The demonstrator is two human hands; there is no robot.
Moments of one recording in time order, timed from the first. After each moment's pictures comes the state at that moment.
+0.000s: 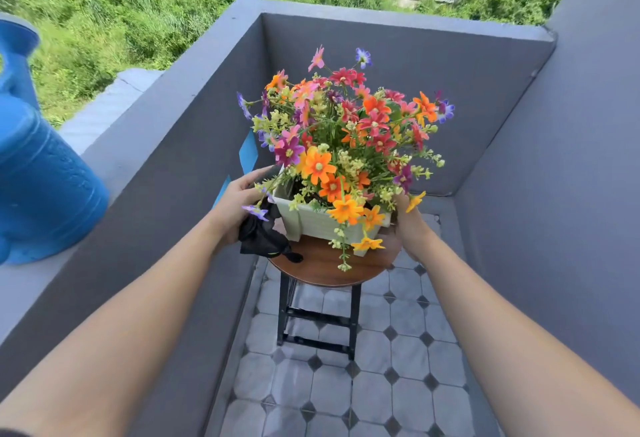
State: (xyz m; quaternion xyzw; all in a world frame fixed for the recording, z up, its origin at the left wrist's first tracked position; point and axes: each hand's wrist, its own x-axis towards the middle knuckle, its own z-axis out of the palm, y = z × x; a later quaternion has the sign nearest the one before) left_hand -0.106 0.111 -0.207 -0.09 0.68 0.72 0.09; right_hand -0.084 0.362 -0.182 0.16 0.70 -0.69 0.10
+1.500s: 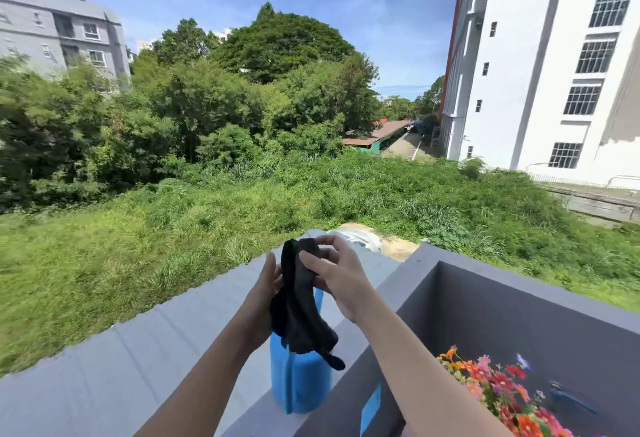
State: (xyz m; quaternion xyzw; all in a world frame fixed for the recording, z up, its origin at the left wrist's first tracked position) left_hand 0.024 -0.059 0.041 -0.10 0.60 0.78 -0.18; right_hand -0.053 0.060 0.086 -0.31 0.55 -0.73 0.26
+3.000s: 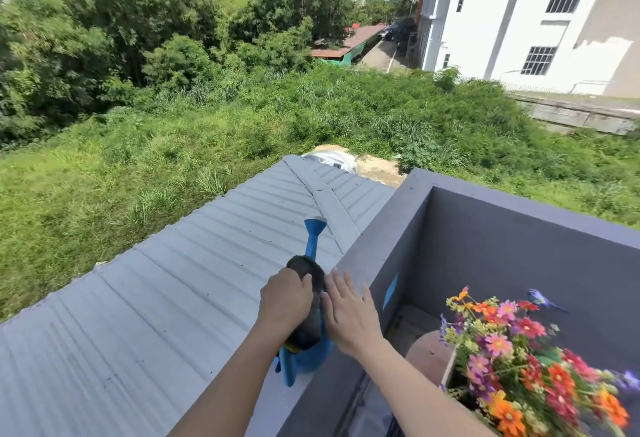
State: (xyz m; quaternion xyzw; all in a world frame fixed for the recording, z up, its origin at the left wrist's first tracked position) left_hand -0.036 -0.037 -0.041 -0.33 0.92 0.19 -0.05; right_hand -0.091 0.068 -0.111 -0.34 0.92 -0.19 0.05
